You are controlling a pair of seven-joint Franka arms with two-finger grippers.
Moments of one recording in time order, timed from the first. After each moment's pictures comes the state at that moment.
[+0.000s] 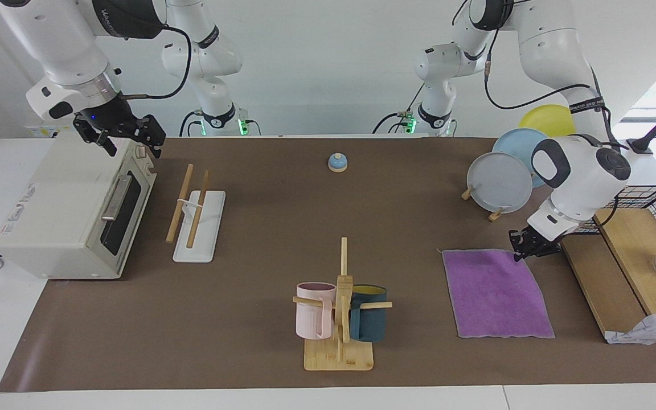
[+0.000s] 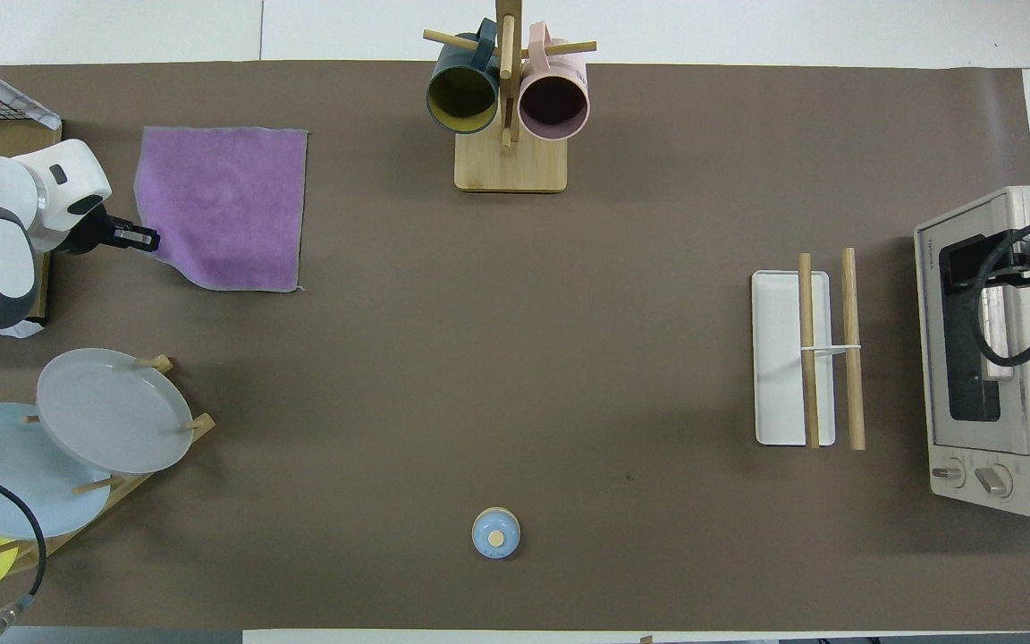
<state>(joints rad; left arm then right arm) 0.11 0.33 -0.09 -1.82 -0.10 2.24 0.44 0.06 0.00 -0.08 -1.58 -0.02 1.50 0.04</state>
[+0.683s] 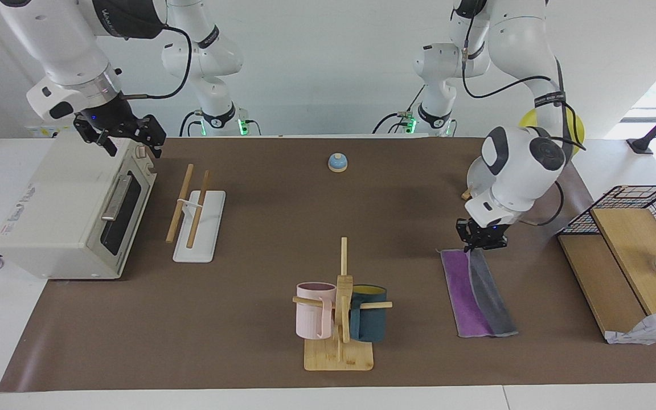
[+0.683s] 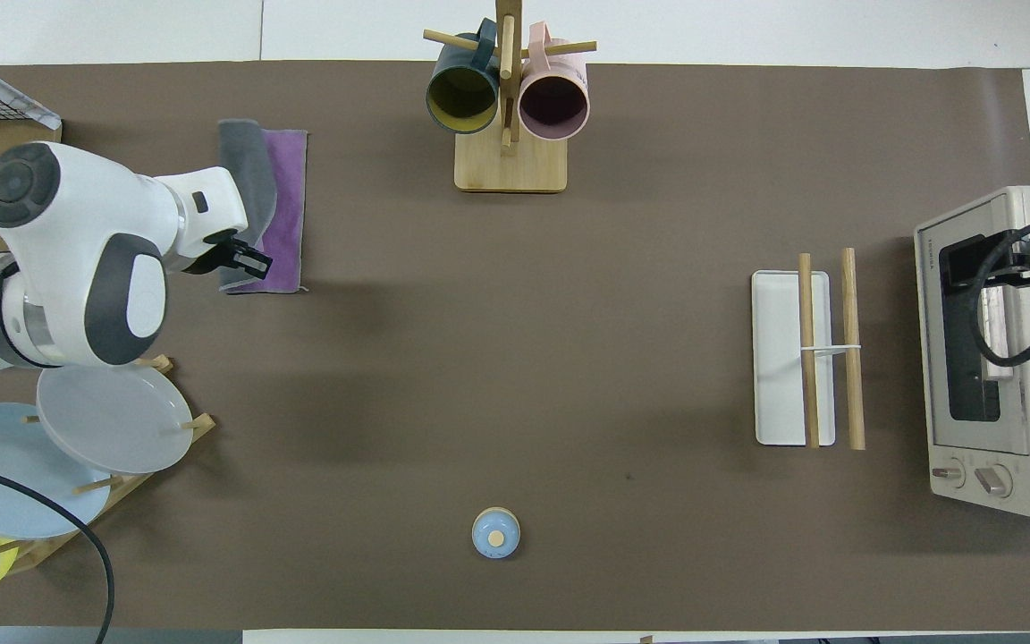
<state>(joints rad) -0.11 0.25 -0.10 -1.97 -0.10 2.32 0.38 0.06 0.00 -0.08 -1.58 -0.02 1.50 0.04</state>
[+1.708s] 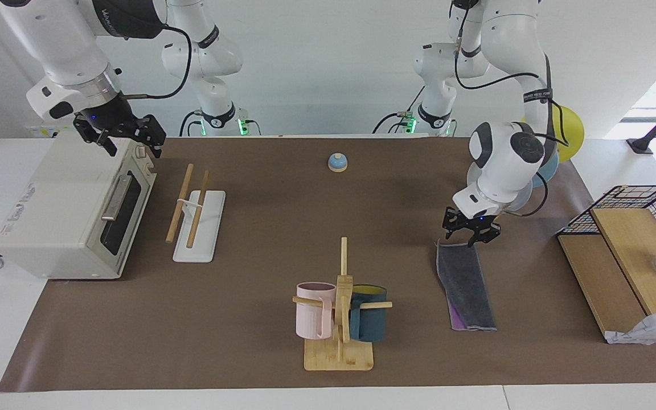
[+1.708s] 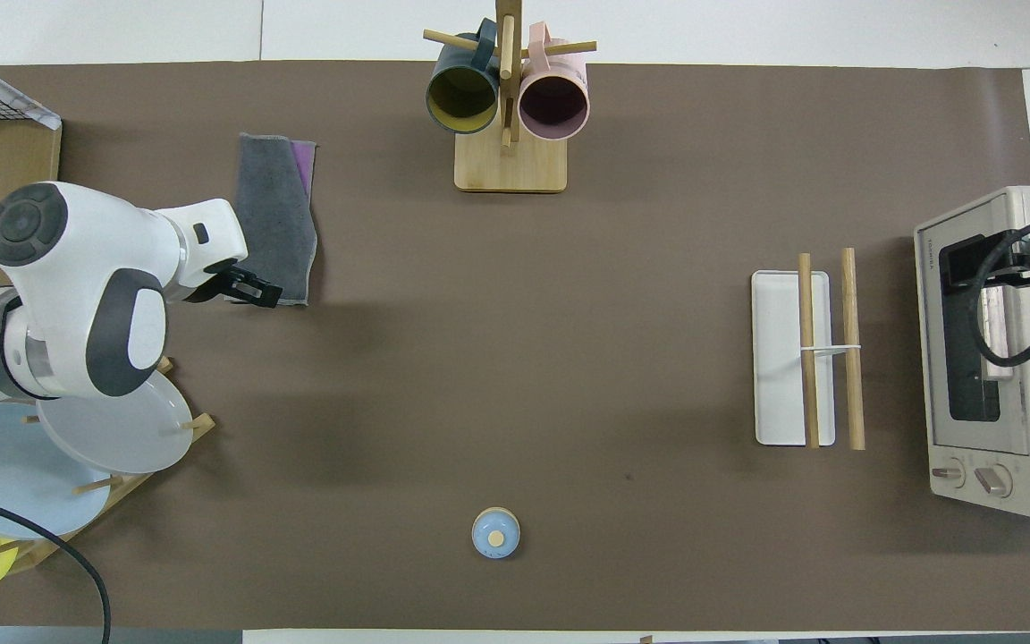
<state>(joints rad) -0.09 0.19 -0.07 -2.03 -0.10 2.28 0.37 0.06 0.00 -0.08 -1.58 -0.02 1.50 0.04</state>
